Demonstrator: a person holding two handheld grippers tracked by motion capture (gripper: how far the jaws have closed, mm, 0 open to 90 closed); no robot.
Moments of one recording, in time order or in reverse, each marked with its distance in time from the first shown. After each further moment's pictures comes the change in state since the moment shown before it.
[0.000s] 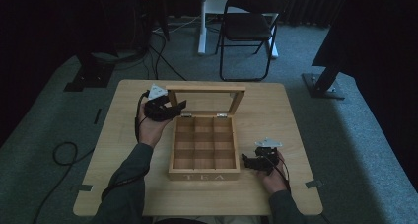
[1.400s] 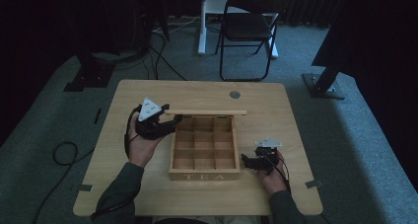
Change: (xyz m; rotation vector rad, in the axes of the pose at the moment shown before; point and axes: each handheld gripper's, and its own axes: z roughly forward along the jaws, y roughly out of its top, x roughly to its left) left arm -0.034 -0.014 -0.060 -0.063 0.007 0.086; right arm 0.000 0.000 0.000 0.002 0.001 0.003
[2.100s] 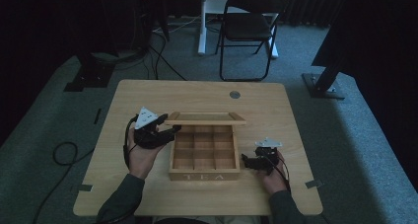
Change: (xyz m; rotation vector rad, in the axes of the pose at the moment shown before) left arm -0.009 -0.020 -0.012 0.014 -0.017 -0.133; right arm 0.000 0.000 0.000 -0.003 0.000 -0.001
